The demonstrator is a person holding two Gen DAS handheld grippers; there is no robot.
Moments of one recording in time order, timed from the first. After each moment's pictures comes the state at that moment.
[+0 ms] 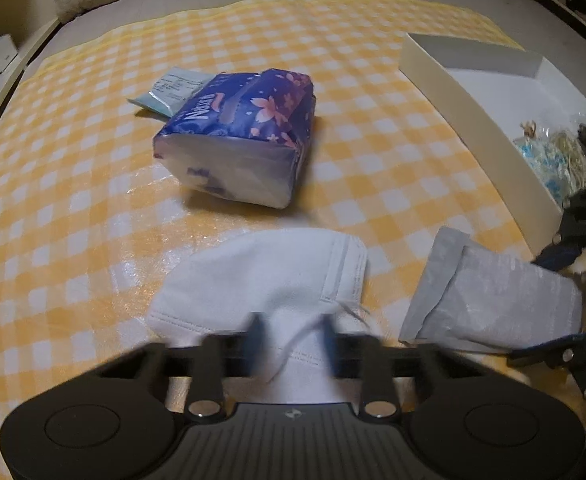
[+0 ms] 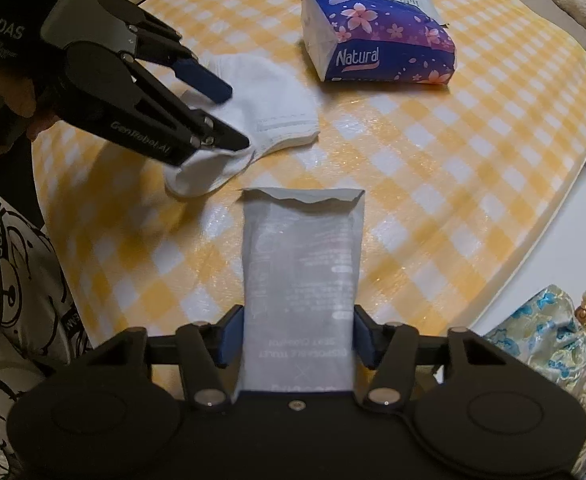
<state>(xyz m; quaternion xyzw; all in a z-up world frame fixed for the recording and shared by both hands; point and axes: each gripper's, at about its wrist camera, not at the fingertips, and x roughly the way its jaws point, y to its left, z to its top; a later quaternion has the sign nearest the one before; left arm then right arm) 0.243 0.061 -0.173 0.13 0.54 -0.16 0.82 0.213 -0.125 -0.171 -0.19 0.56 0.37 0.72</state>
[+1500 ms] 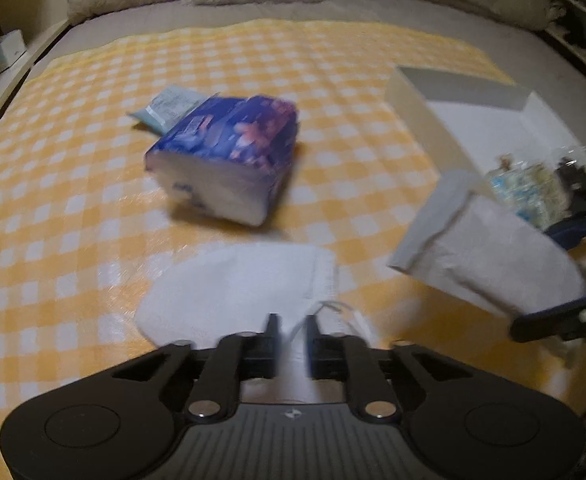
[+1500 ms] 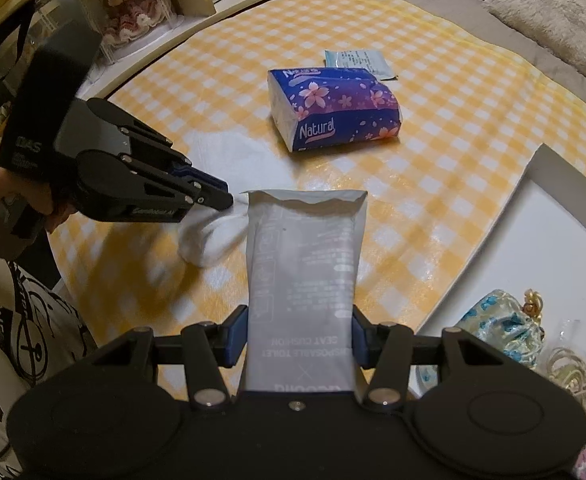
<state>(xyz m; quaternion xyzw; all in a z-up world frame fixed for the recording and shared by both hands) 0.227 0.058 -0.157 0.08 0.52 -0.15 0.84 0.208 -0.150 -0.127 -0.12 0.51 0.35 0.77</state>
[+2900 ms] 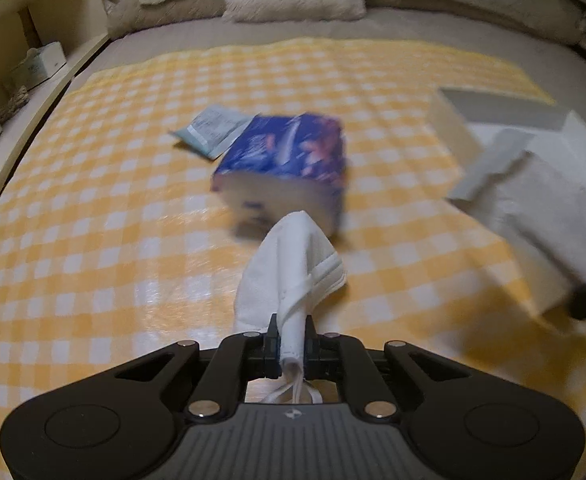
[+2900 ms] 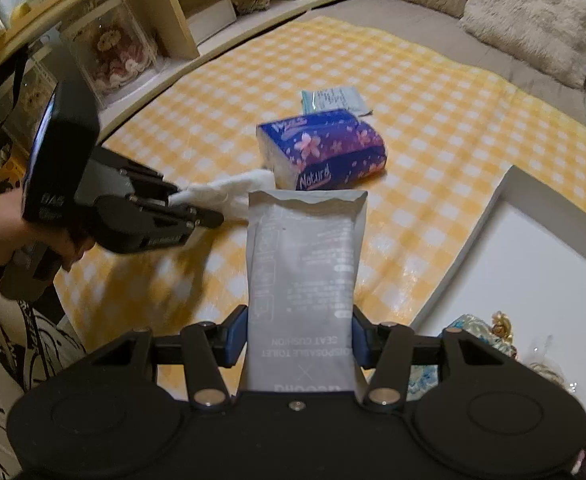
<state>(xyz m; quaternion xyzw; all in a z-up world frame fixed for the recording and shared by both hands) 0.222 0.062 -0.145 0.10 0.49 -0.09 0.86 0.216 -0.164 -0.103 -0.08 0.48 0.34 0.80</state>
